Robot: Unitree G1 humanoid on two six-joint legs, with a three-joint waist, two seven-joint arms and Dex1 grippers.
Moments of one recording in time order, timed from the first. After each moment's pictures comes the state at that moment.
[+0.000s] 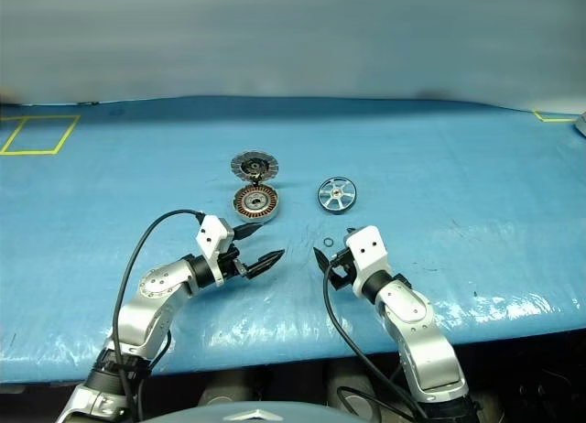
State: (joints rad) left arm -0.10 0.35 -0.14 -0.07 -0.27 0.21 -0.72; right arm 0.10 -0.27 0.14 -0.41 0.11 0.43 0.36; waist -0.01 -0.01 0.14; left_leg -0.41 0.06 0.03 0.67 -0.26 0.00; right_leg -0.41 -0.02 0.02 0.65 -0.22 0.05
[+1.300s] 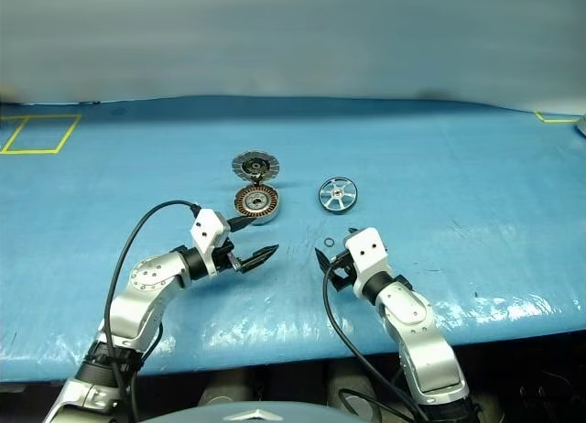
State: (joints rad) left arm -0.14 0.40 -0.13 -0.07 -0.22 0.19 -0.74; right arm 0.11 -0.27 0.15 -0.41 0.08 0.42 0.35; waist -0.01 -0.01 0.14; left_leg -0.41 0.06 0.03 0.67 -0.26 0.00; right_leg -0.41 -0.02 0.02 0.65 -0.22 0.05
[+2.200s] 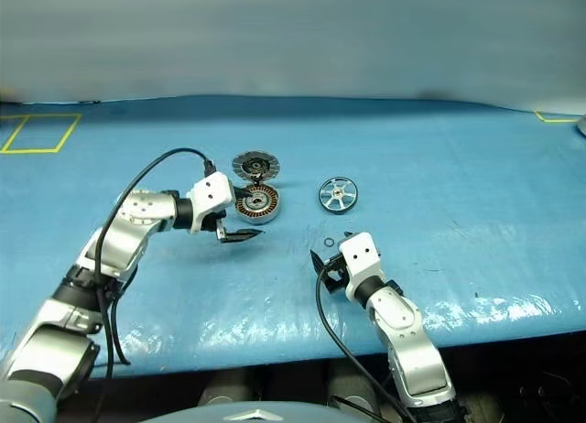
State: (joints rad) left arm -0.67 0.64 -0.33 0.22 -0.01 0.23 -1.09; right arm 0.12 -0.20 0.18 -0.36 0.05 0.36 0.30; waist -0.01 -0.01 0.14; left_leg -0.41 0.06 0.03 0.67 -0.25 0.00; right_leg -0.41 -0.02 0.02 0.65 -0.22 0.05
